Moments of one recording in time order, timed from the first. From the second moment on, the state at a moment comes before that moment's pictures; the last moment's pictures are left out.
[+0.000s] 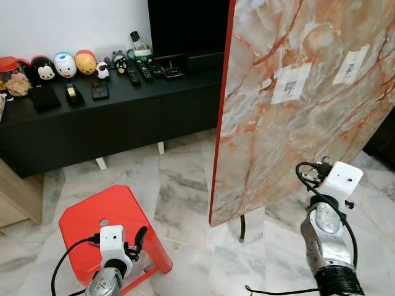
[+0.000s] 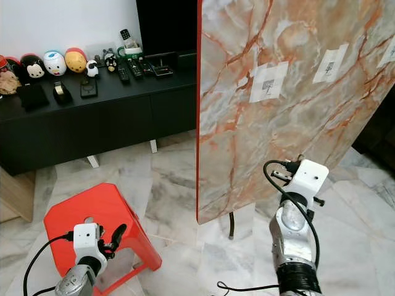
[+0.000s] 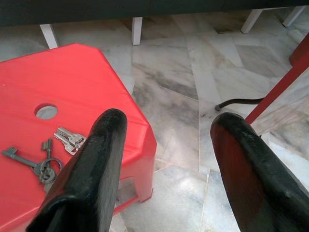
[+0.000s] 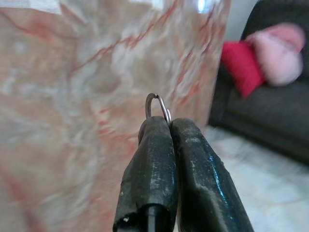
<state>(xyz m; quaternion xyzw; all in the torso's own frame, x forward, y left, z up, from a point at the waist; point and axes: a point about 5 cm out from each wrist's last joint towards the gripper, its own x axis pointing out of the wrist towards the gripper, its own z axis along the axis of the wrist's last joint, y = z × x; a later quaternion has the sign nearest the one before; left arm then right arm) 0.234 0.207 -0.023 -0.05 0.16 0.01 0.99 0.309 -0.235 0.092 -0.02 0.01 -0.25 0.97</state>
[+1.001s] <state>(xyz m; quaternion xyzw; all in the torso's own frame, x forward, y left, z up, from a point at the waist) 0.238 0.207 -0.021 -0.04 0.16 0.01 0.99 0.308 -0.236 0.092 -0.04 0.01 -0.26 0.96</state>
